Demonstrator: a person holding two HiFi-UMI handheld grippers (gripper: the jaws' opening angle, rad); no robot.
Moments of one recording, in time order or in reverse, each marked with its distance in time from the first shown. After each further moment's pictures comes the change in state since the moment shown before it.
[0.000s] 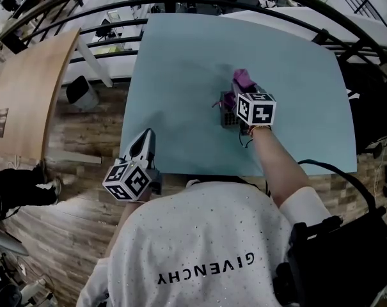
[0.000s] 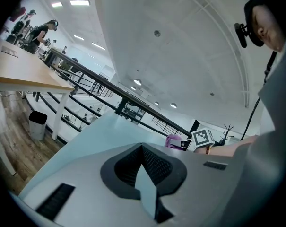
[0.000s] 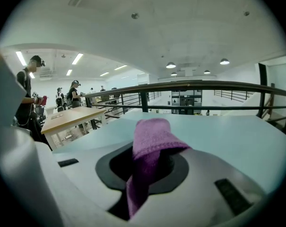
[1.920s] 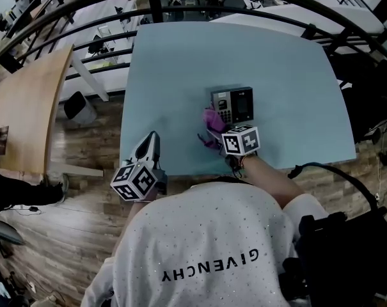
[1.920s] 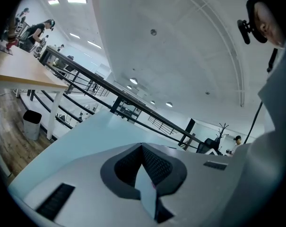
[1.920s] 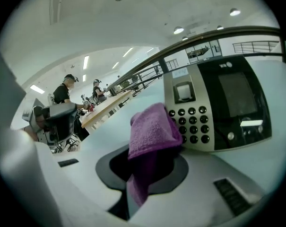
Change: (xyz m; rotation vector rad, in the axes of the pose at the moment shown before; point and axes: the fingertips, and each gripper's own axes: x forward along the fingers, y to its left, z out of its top) left arm 0.012 -0.024 -0.011 0.016 0.018 -0.051; right arm -0.051 0.100 -0.143 0.187 0.287 0.378
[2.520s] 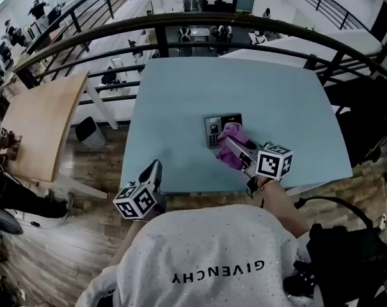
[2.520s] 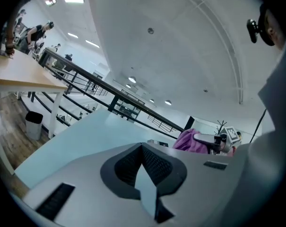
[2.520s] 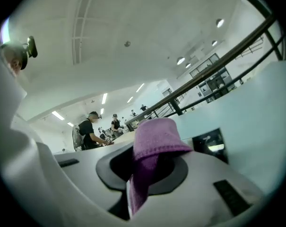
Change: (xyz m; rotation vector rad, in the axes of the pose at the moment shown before) left arm -0.034 -0.040 -0.013 0.020 0.018 0.010; right arm -0.172 0.045 0.097 0.035 -0.408 0.220
